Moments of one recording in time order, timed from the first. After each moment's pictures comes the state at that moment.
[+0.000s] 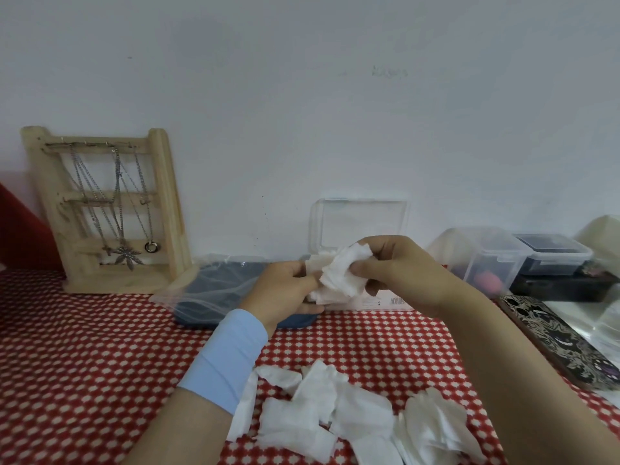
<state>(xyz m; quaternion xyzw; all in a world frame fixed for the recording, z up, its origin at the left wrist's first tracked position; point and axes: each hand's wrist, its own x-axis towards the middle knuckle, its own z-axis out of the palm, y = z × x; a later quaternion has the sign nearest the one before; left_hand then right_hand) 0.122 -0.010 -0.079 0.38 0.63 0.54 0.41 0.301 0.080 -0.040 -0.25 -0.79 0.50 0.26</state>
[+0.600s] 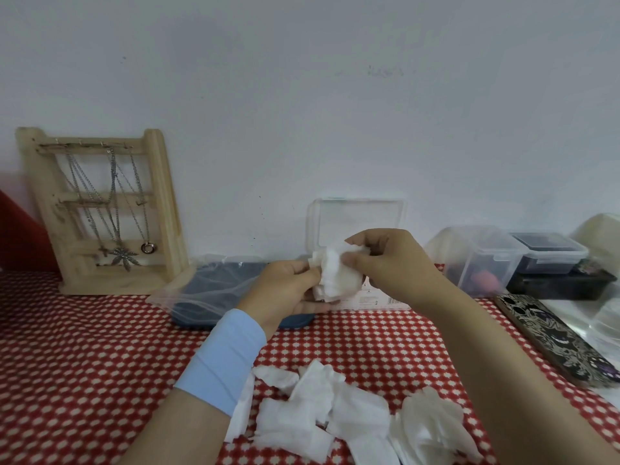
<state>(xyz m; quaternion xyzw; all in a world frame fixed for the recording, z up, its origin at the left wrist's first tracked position) 0.133 -0.016 -0.068 0.36 0.57 0.57 0.47 0.290 0.076 -0.041 -0.33 -0.79 0.38 0.34</state>
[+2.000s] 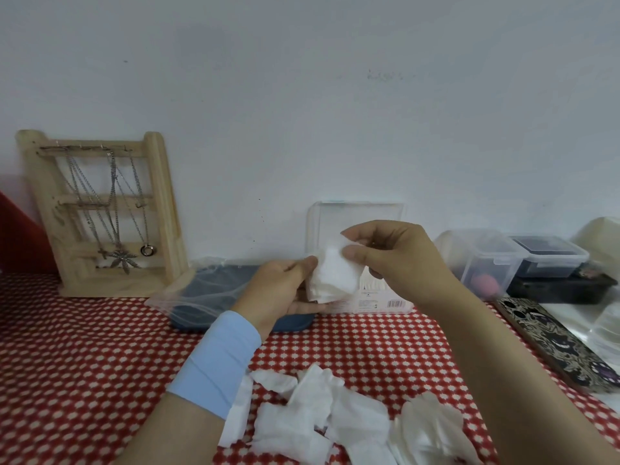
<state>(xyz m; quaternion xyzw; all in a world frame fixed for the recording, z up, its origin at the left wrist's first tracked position) 0.132 -0.019 -0.060 0.33 0.59 0.59 0.45 0.296 0.074 -0.032 -0.26 -0.75 0.46 0.41</state>
